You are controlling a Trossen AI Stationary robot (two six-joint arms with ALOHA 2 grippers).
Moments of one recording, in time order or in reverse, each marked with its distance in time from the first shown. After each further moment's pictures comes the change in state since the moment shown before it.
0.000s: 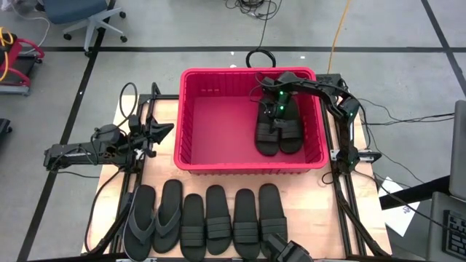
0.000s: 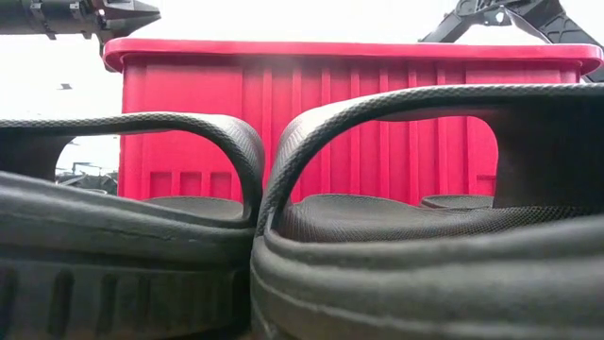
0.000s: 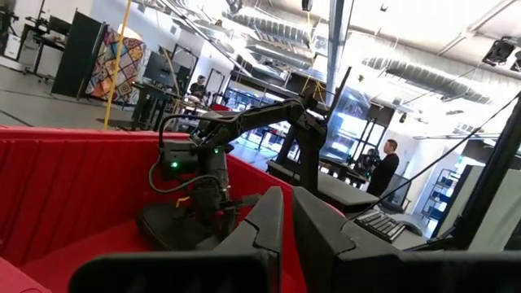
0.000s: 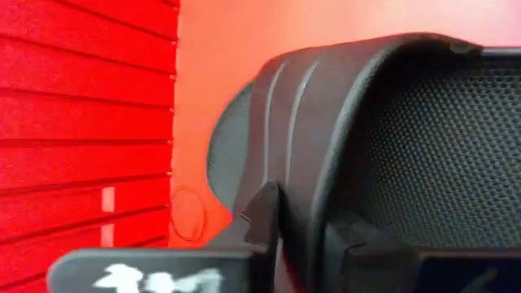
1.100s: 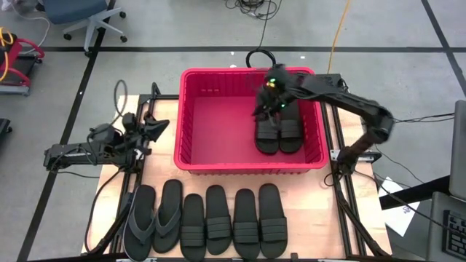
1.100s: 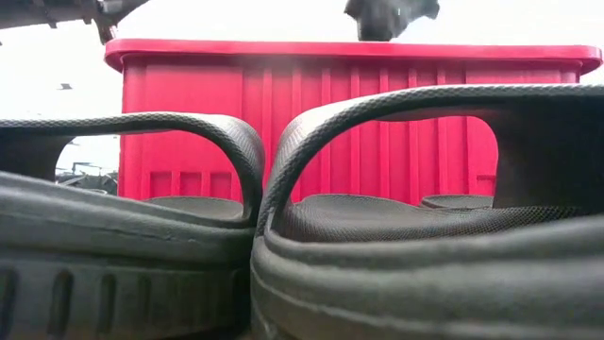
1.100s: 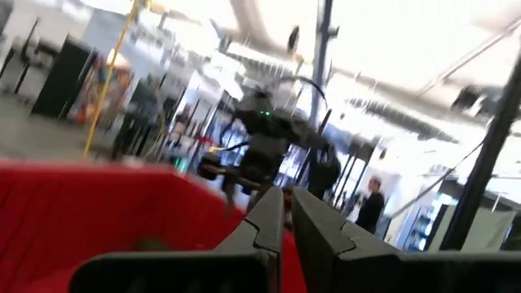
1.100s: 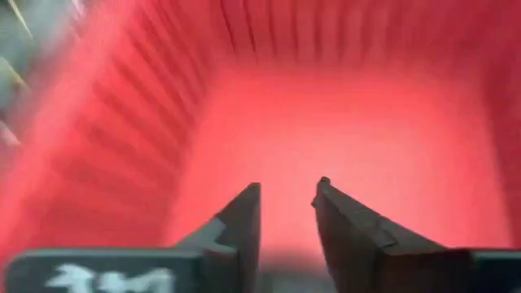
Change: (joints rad) left arm 0.000 0.000 0.000 0.154 0.005 -0.009; right arm 0.243 -0.491 -0.009 0.557 0.016 0.426
